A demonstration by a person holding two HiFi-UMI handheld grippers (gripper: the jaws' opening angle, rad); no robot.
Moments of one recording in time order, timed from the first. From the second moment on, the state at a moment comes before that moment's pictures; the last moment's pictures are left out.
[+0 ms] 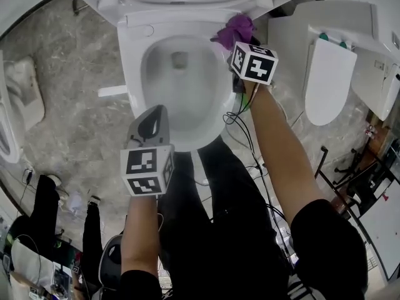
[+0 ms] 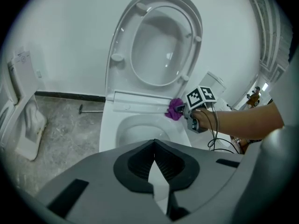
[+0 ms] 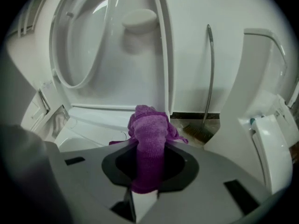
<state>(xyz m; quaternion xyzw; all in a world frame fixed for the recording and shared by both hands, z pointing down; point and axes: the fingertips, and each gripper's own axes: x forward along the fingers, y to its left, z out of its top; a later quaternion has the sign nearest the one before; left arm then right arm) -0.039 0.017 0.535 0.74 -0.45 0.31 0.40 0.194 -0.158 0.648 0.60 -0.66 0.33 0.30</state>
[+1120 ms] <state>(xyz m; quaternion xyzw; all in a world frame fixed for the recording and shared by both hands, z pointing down) -0.072 0.010 0.552 0.73 -0.45 0.31 0.41 0.156 -0.197 0.628 0.65 -0.64 0.26 0.32</state>
